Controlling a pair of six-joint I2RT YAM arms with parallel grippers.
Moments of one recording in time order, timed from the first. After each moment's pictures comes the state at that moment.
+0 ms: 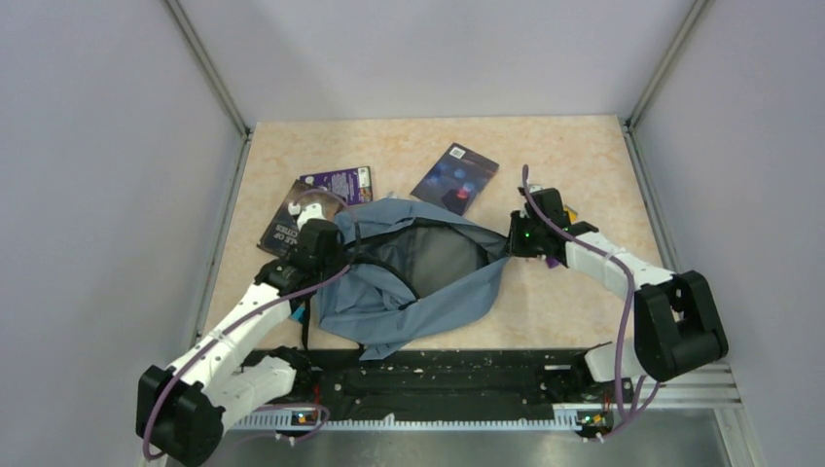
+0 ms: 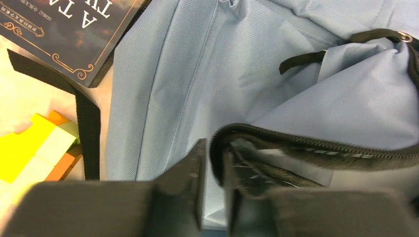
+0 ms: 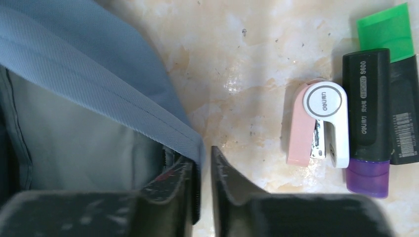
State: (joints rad) left arm -0.44 0.96 0.68 -0.51 -0.28 -0.63; right arm 0.34 1.40 0.79 -0.29 -0.08 0.36
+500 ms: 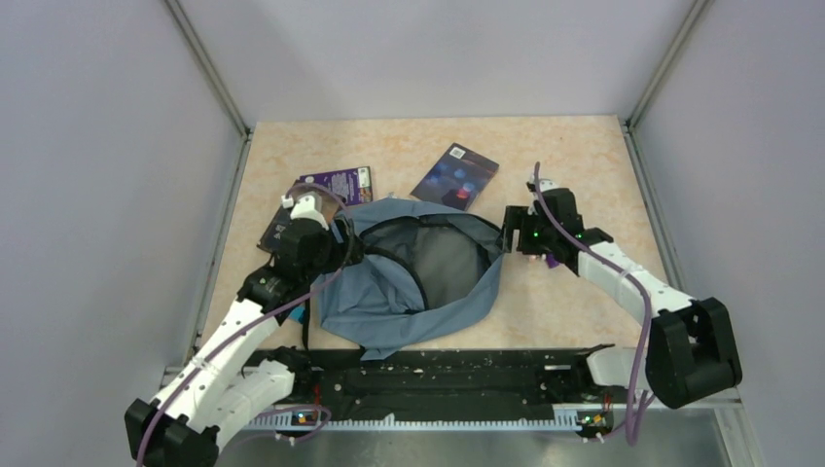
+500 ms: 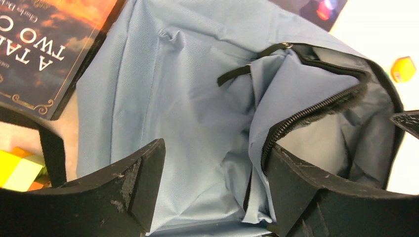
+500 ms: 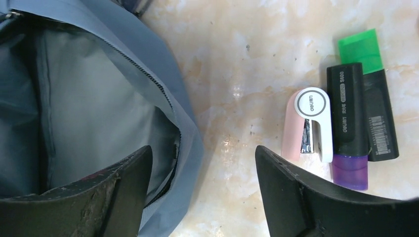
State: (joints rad) left arm -0.43 0.83 0.69 -0.44 -0.16 -0.61; right arm 0.32 1.28 0.76 -0.27 -0.11 0.33
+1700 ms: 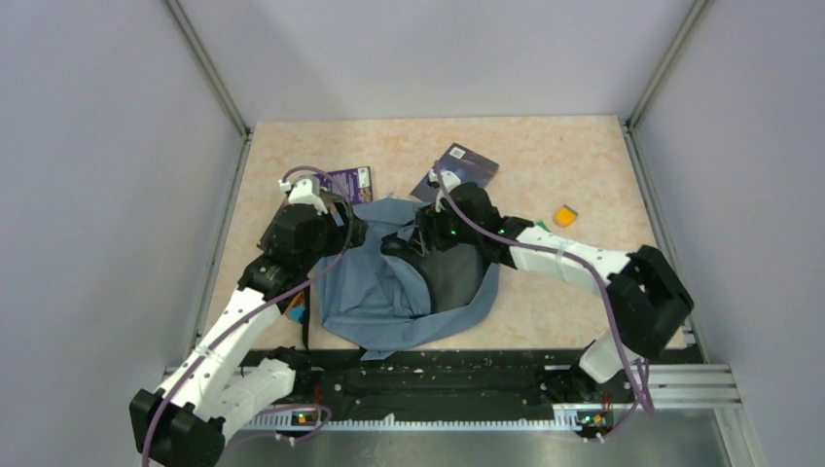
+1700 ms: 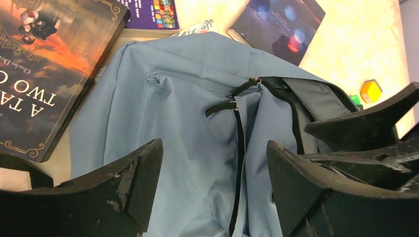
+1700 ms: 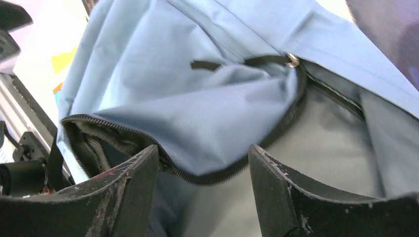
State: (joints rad) left arm -0.38 0.90 0.77 -0.33 -0.08 -0.56; right arm 0.77 1.52 1.01 -0.05 -0.14 0.37
